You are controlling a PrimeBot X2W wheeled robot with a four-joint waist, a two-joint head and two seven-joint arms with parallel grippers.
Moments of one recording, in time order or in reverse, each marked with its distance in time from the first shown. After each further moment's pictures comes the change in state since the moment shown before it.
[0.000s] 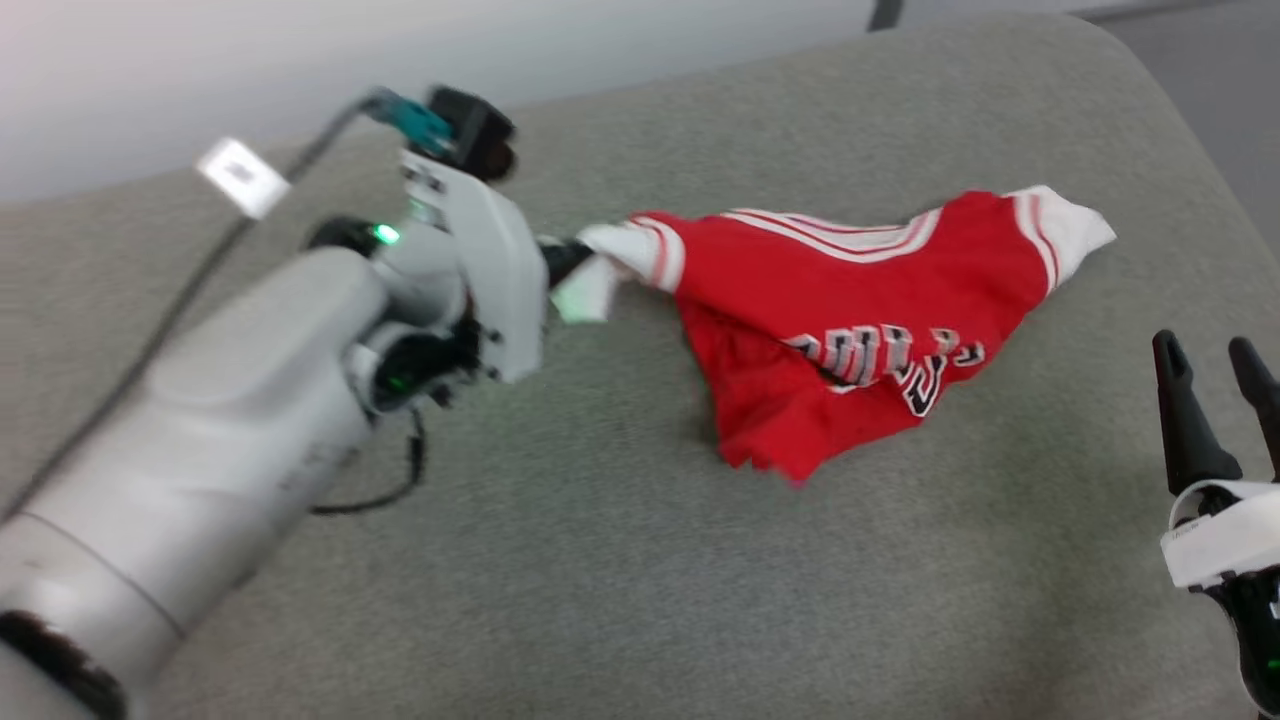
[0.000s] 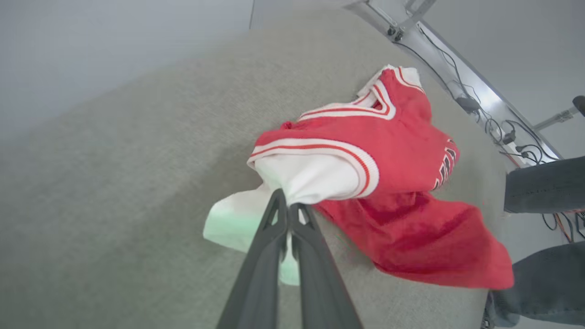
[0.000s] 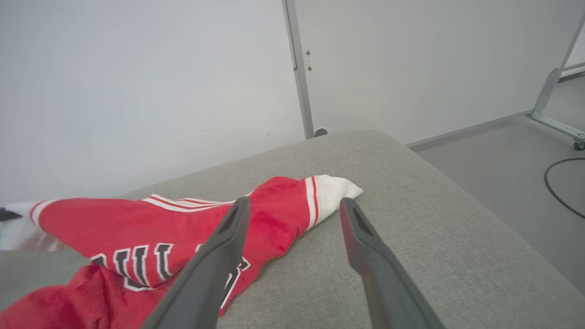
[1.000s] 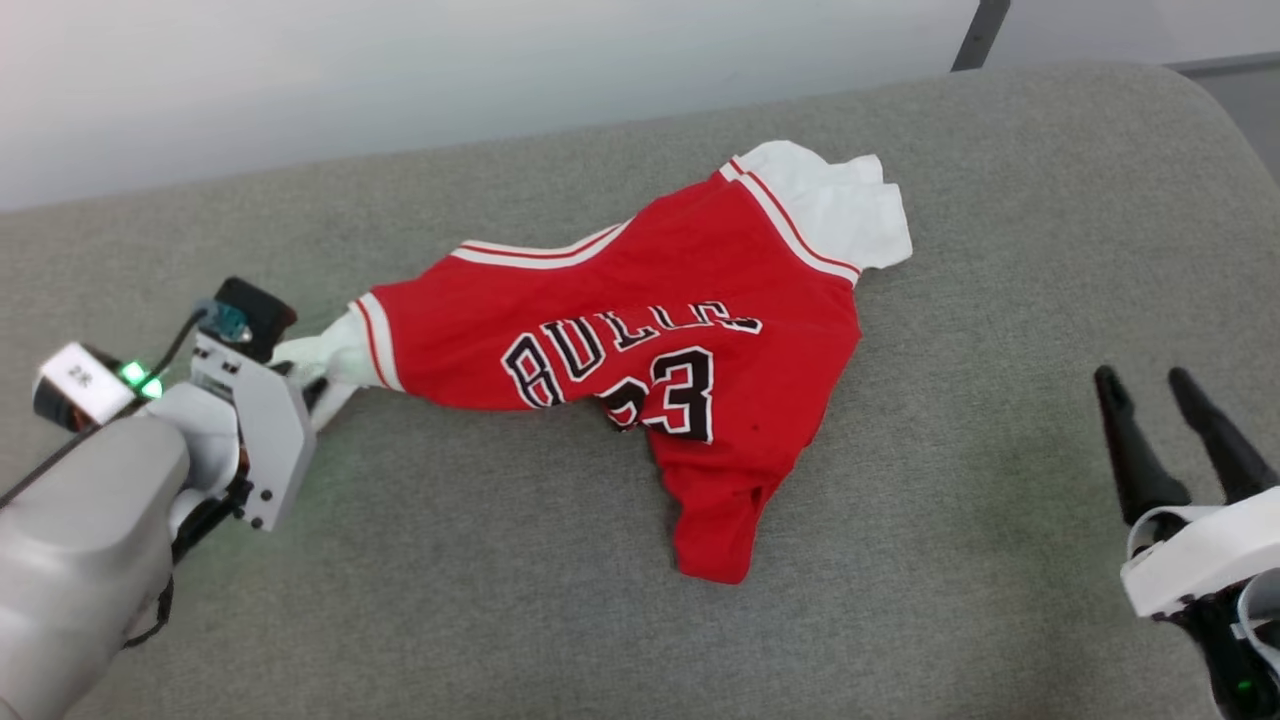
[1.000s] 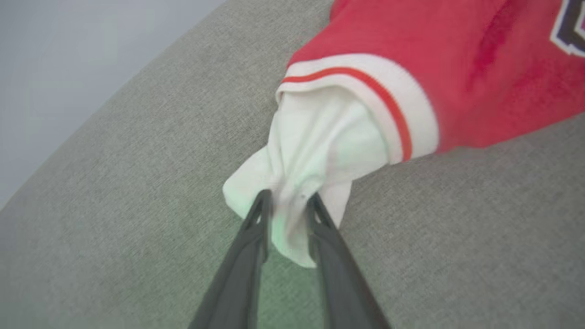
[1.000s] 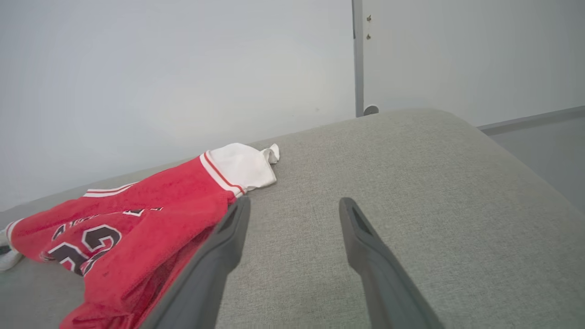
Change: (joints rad) left arm 0.160 0.216 -0.119 0.243 0.359 -0.001 -0.242; right arm 0.041 0.006 0.046 -0.043 -0.007 0.000 0.090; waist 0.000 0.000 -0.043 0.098
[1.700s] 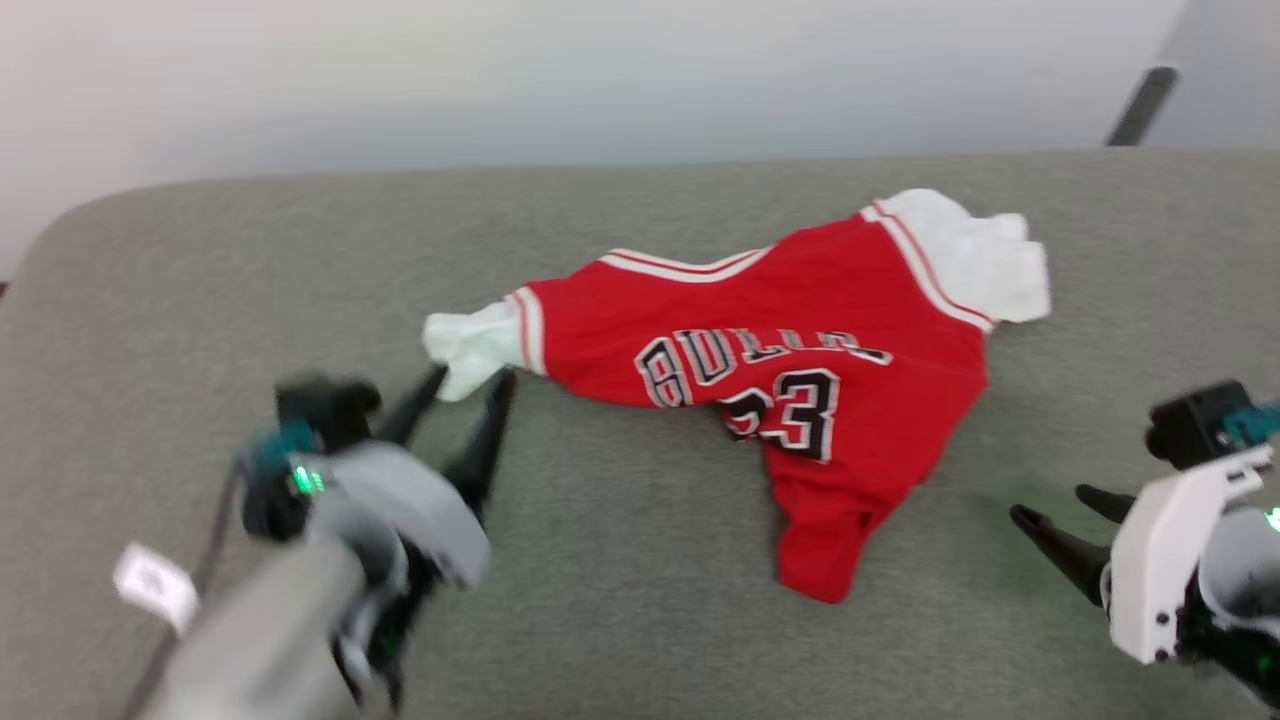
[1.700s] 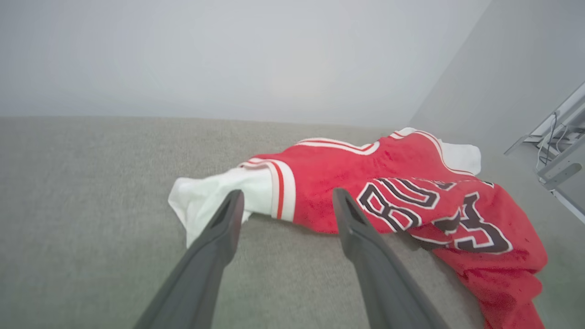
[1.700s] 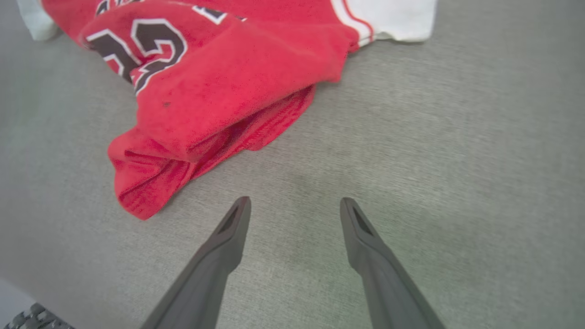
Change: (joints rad) left arm 0.352 -0.154 0.417 -0.360 -0.111 0.174 -0.331; right arm -0.057 -0.282 0.266 0.051 0.153 0.000 0.510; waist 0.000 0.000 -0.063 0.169
